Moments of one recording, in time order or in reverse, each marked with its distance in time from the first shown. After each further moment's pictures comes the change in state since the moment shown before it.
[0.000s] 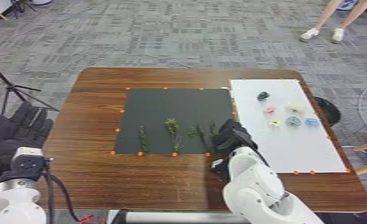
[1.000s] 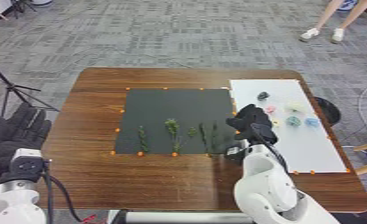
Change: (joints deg) left arm 0.5 -0.2 -0.2 0.1 -0.2 -0.2 0.8; right arm -1.7 5.5 2.6 -1.6 -9.6 13.1 -4.9
